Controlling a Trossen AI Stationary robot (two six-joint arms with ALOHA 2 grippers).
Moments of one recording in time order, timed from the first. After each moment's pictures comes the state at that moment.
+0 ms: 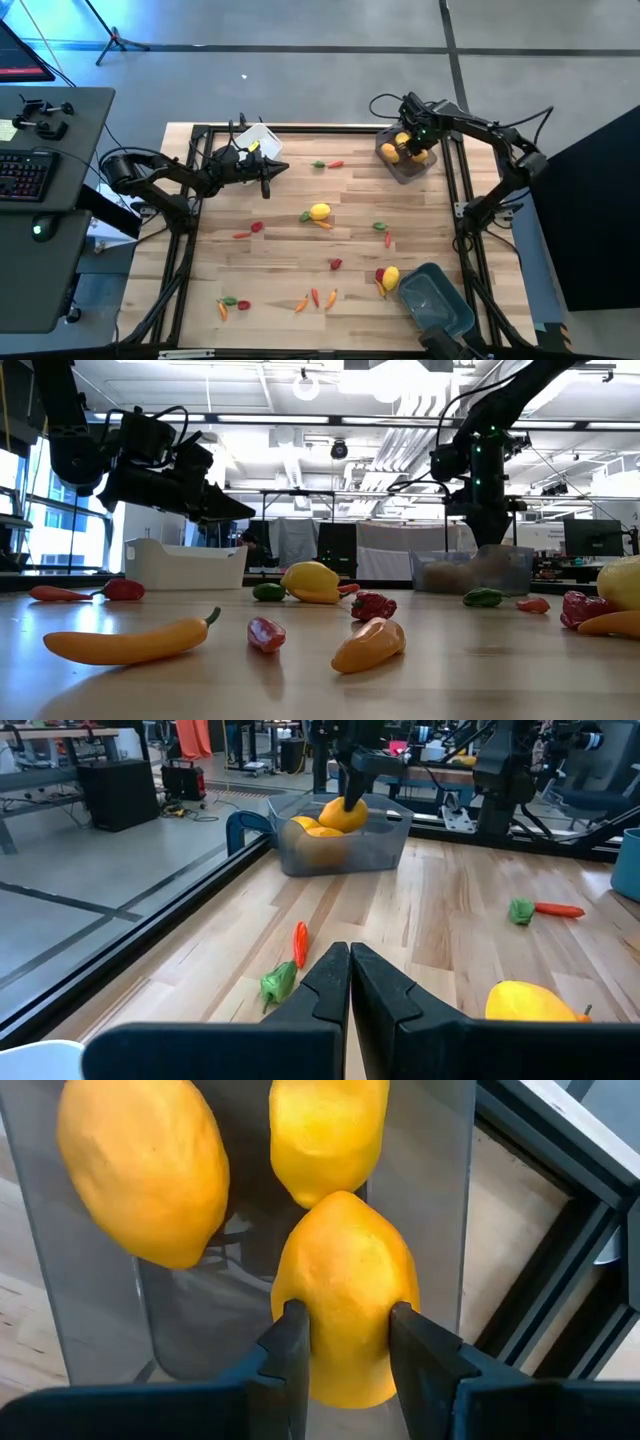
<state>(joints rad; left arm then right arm) 0.60 1.50 0.24 1.10 0.31 0.03 -0.92 1.59 1.11 -0.97 0.16 0.10</state>
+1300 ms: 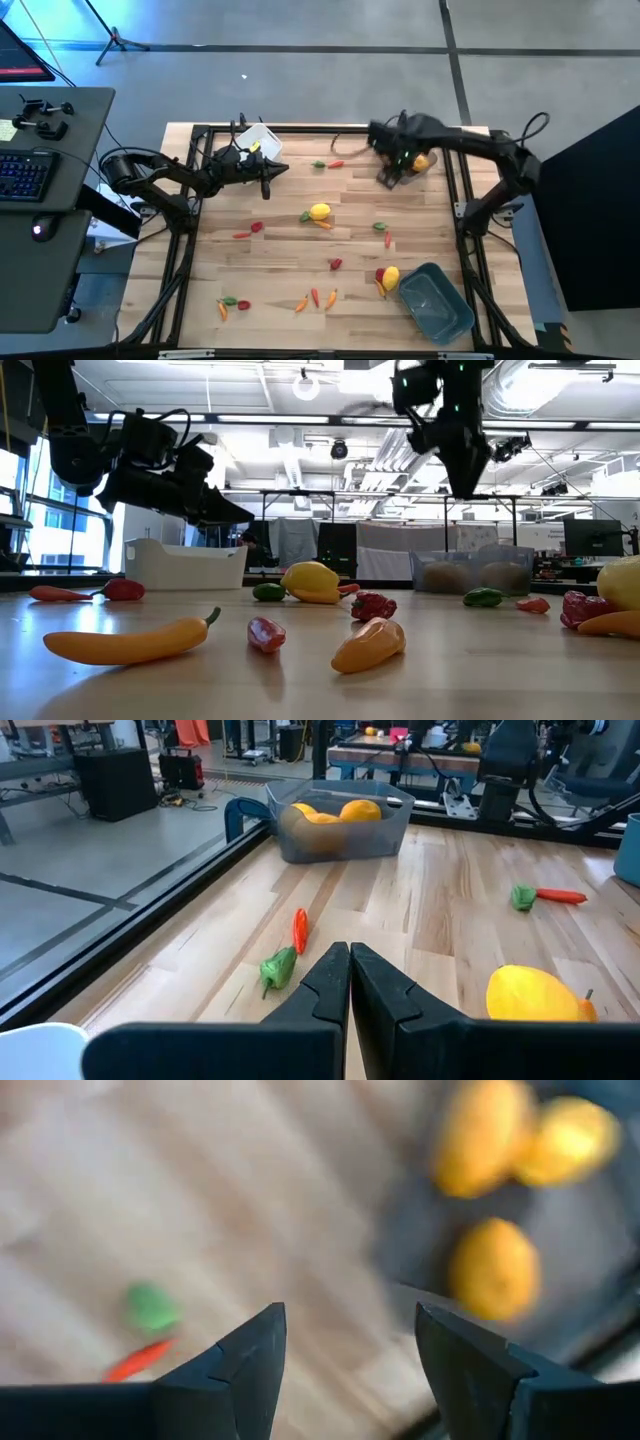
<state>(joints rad) 0.60 1.50 0.24 1.07 0.31 0.04 -0.36 1.58 1.43 -1.35 0.12 0.26</state>
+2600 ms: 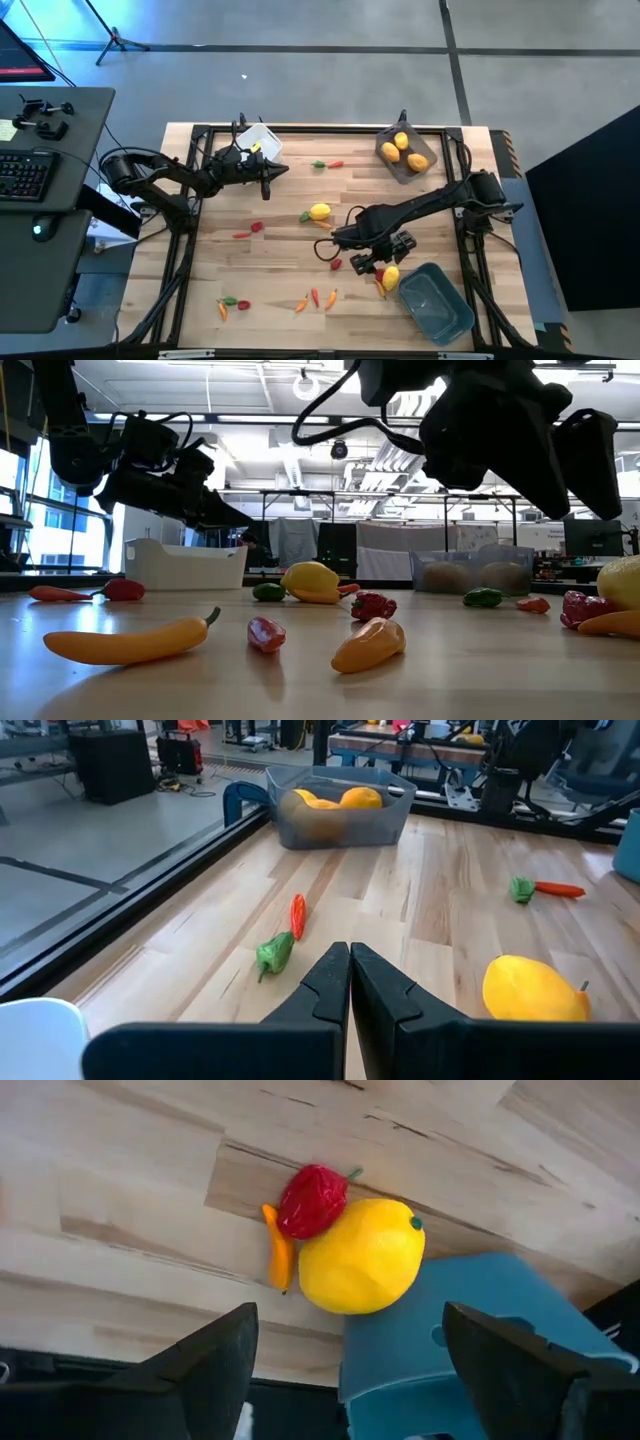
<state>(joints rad) 0.59 1.50 0.24 1.04 0.31 0.02 0.23 1.90 1.43 -1.26 -0.45 1.33</state>
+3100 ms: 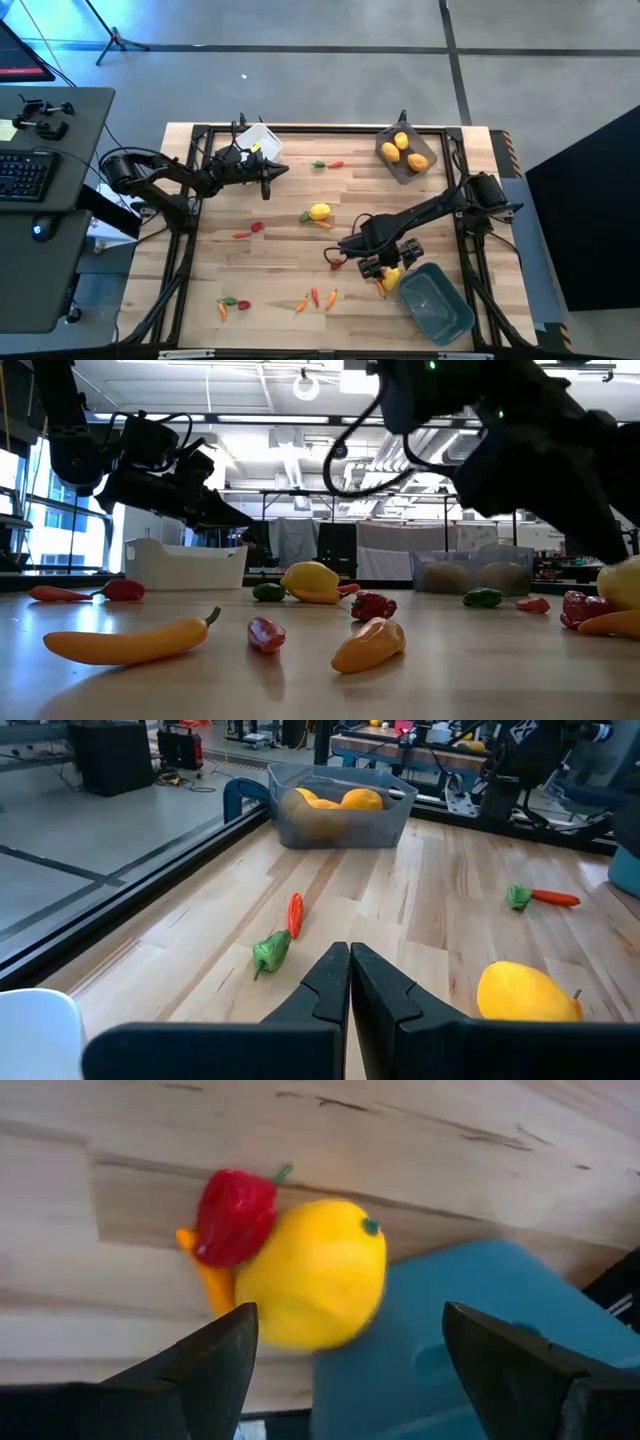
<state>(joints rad) 0.60 1.50 0.24 1.04 0.31 -0.01 0.26 1.91 1.29 -1.18 -0.47 1.46</state>
